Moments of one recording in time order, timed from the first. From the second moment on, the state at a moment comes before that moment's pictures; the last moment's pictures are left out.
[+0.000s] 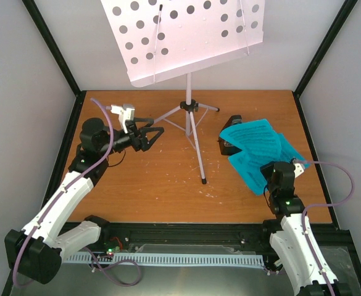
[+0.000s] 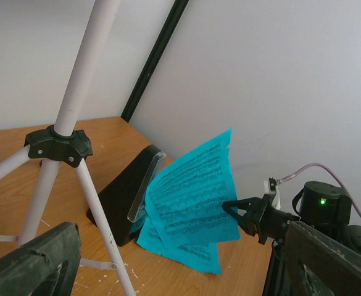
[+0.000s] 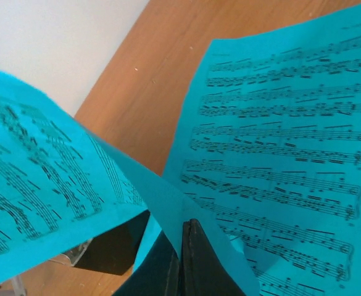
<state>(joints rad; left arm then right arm) -0.33 0.99 0.84 0.10 0.72 -0.46 0.04 0.56 0.31 -0.23 0.22 0.95</state>
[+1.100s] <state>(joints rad) -0.33 1.02 0.82 0.10 0.73 -0.46 0.04 0.44 0.24 -0.45 0.28 1.25</state>
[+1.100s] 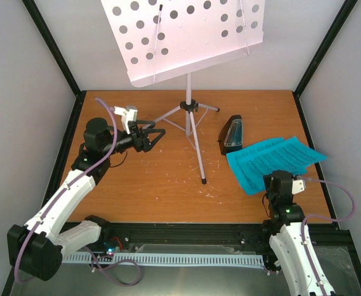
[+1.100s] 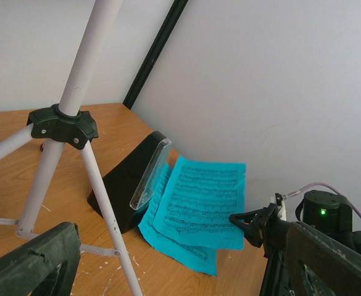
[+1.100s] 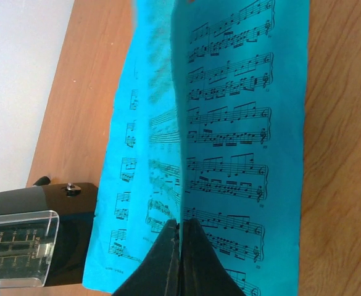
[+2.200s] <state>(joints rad) -0.33 1.06 0.66 0.01 0.46 -0.77 0.04 0.26 0.48 -0.59 0.46 0.96</state>
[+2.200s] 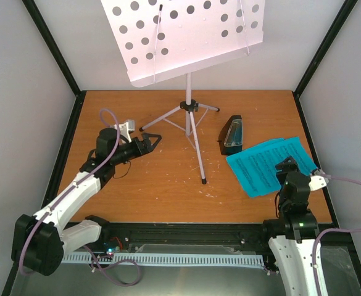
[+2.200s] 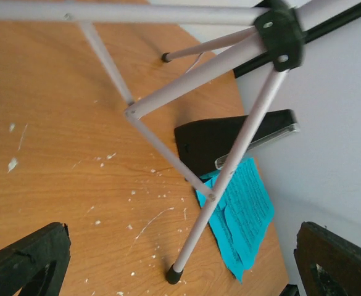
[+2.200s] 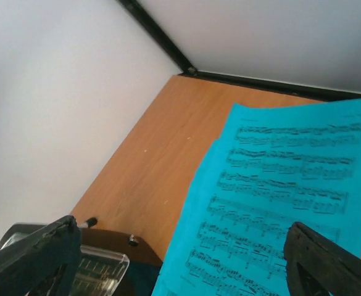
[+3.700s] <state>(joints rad) -0.65 1.75 1.03 0.36 0.29 -0.63 0.04 0.67 0.56 -0.23 -0.15 0.57</state>
